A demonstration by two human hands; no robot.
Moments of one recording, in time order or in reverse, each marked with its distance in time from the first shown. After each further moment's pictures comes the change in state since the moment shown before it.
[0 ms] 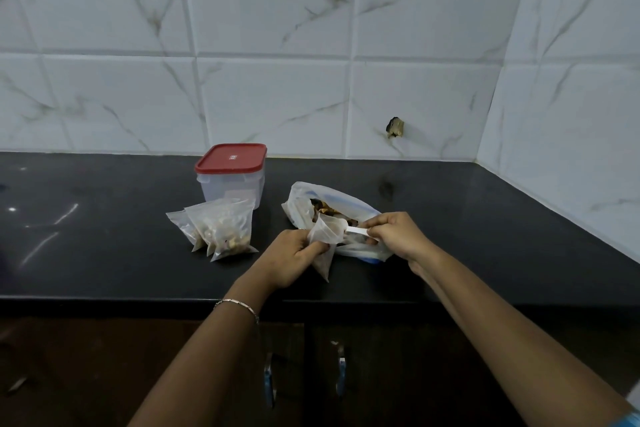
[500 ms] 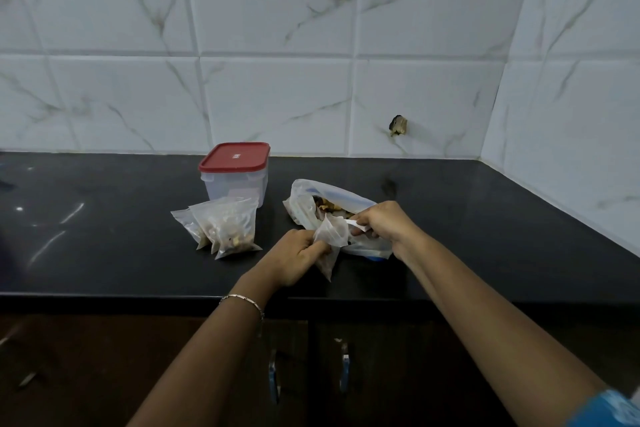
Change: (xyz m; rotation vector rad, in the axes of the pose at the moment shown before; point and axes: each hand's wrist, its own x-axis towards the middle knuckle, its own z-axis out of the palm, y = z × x) left_hand -0.002 0.002 0.000 -0.026 -0.049 0.019; right_hand 0.012 -0.021 0.019 0.026 0.027 0.146
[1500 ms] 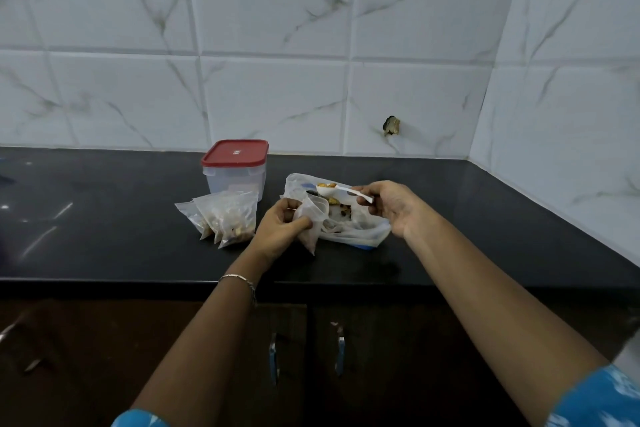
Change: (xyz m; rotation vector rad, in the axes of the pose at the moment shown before) left_hand 0.002 -0.007 -0.007 -0.645 0.297 -0.134; right_hand -0.023 -0.024 -0.021 0.412 -0.089 0.047
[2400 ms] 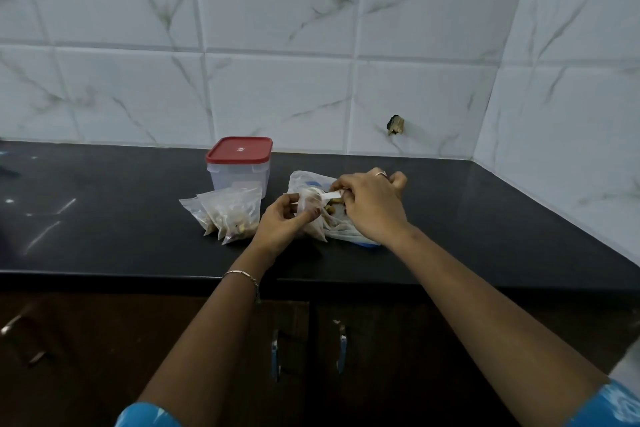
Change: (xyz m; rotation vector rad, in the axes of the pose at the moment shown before) left_hand 0.006 -0.010 -0.005 0.000 0.059 -0.003; right_hand -0.029 0.008 0.035 -1.242 0.296 -0.867
